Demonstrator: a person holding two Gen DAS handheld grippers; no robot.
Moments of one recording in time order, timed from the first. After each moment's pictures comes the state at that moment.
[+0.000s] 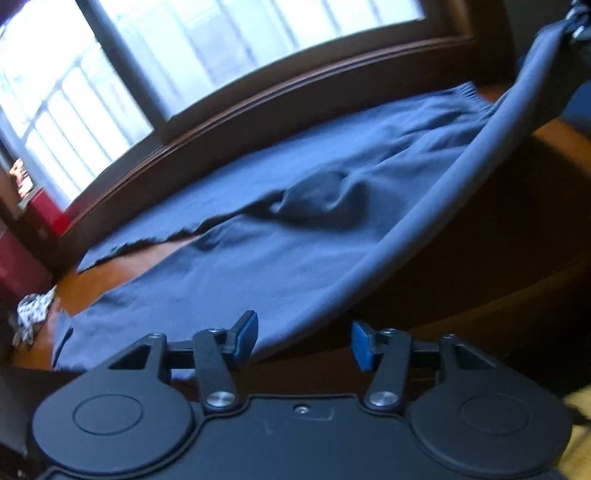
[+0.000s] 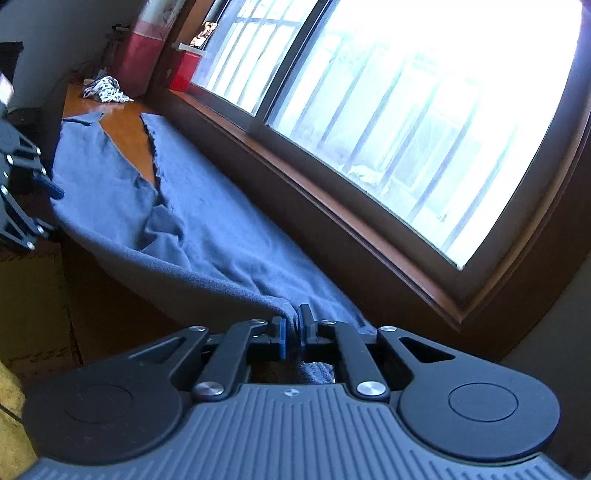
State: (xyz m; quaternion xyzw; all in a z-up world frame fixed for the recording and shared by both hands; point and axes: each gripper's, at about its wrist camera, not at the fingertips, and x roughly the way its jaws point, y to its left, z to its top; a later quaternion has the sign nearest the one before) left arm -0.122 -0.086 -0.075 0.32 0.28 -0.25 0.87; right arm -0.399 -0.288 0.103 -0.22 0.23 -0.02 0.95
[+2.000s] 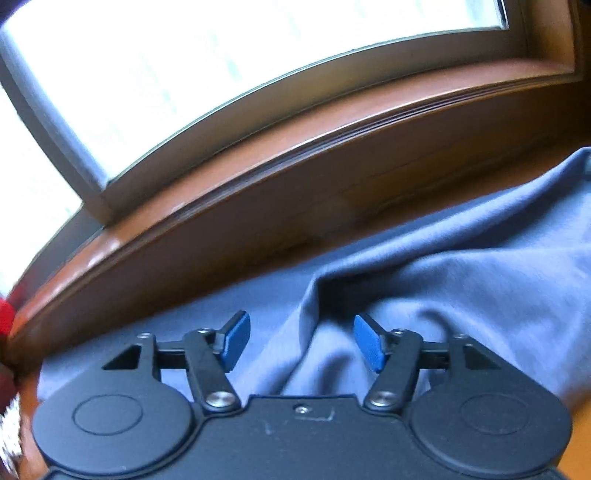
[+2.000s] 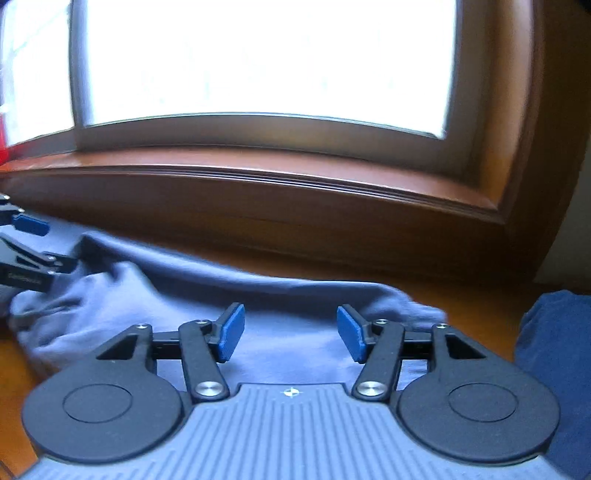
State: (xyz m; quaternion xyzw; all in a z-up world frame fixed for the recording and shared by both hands) left arm 0.163 -0.198 -0.022 0.33 0.28 -0.32 0.84; right arm -0.178 -0.328 0.046 0.05 0.29 -0.21 0.93
